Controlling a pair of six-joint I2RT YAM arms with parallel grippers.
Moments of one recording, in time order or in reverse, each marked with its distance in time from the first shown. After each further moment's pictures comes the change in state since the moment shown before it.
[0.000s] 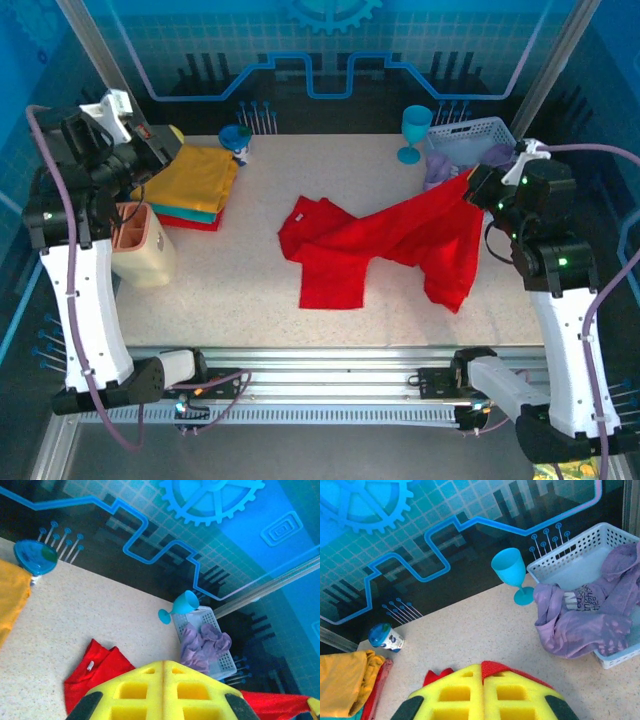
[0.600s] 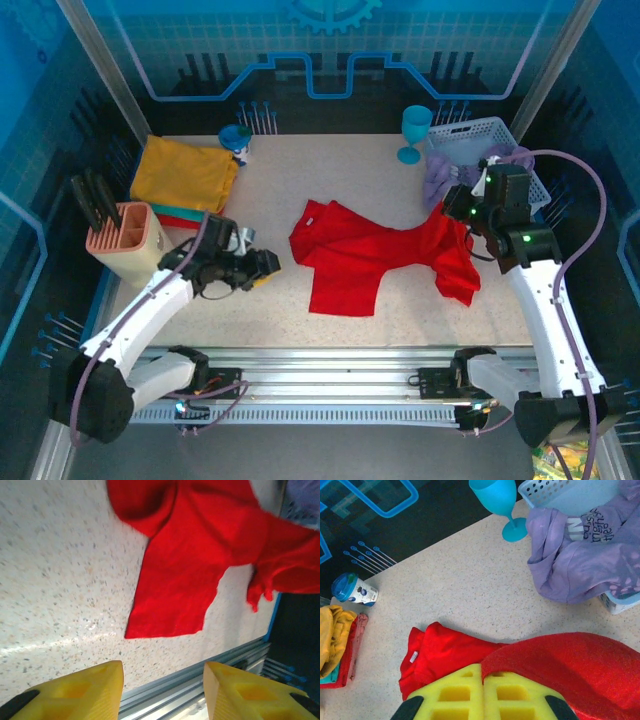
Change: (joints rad) left arm -0.548 -0.156 -1.092 0.351 -0.092 -0.243; right arm -0.003 0.059 -0.225 0.045 -0.085 0.017
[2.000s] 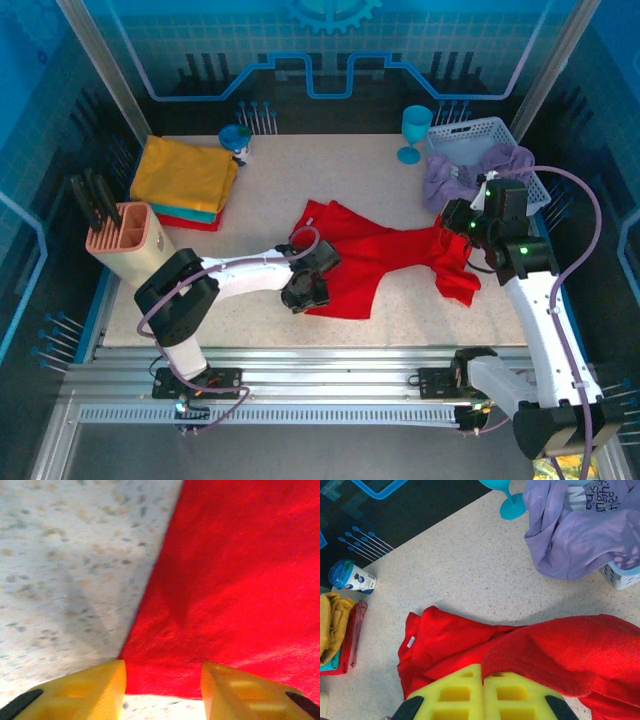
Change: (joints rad) left arm -0.516 0.664 0.308 -0.114 -0.451 -0.285; right arm -0.028 -0.065 -0.122 0.023 -0.062 0.014
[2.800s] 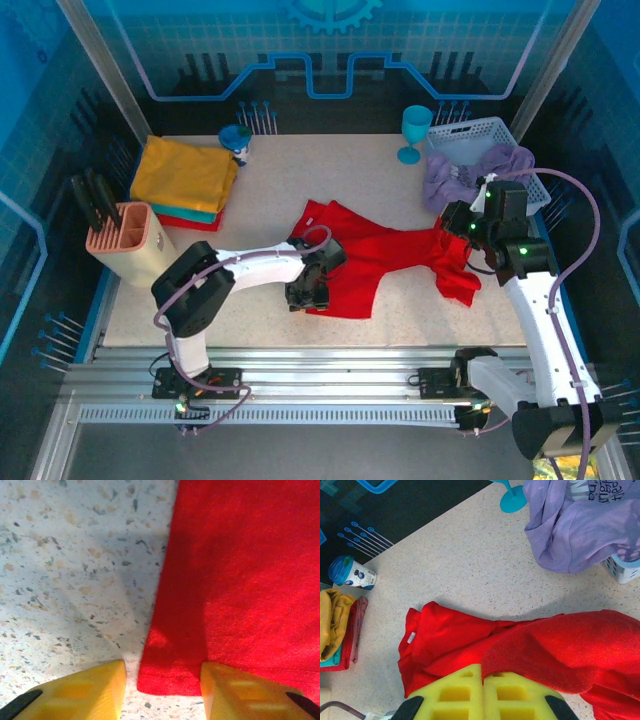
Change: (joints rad) left arm 0.002 0.097 0.105 -0.127 0.010 0.146; right arm -0.014 -0.002 -0.014 0.000 -0.026 -0.001
